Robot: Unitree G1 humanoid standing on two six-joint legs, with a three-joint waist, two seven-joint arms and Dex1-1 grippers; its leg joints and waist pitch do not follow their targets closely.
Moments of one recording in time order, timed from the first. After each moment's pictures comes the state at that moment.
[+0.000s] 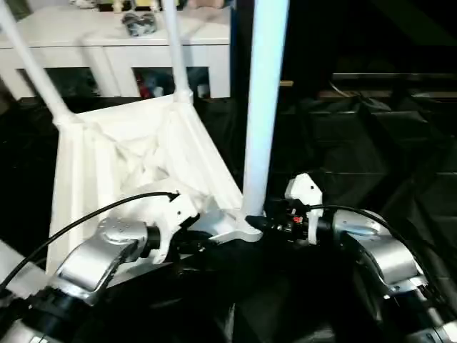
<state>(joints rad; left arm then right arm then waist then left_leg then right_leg) -0.28 0.55 -0.33 0.05 -0.24 0.54 -0.95 -0.34 -0.39 0.25 0.19 0.21 0.25 0.95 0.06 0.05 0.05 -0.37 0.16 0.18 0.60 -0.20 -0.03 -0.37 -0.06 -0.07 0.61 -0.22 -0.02</state>
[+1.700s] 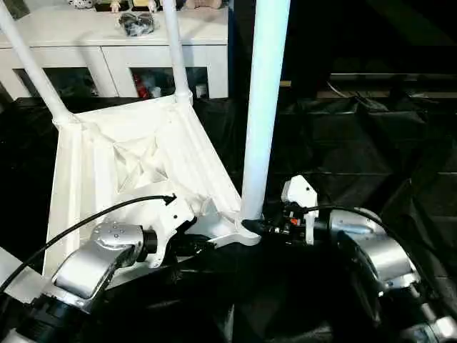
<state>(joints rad) -0.25 0.50 -0.31 0.02 -0.20 0.53 -0.89 -0.31 -0.33 0.22 0.22 0.20 0.21 0.92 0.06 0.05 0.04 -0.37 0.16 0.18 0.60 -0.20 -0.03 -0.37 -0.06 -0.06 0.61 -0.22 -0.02</state>
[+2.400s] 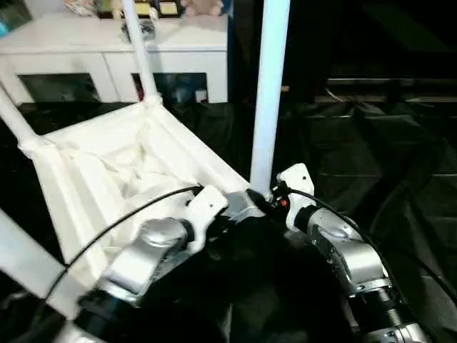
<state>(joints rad) -0.30 0.34 -0.35 0.05 -0.07 0.53 -0.69 -0.33 -0.17 0.14 0.24 0.13 0.30 0.62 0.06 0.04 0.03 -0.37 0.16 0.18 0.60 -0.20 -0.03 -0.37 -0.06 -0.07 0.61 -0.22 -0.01</state>
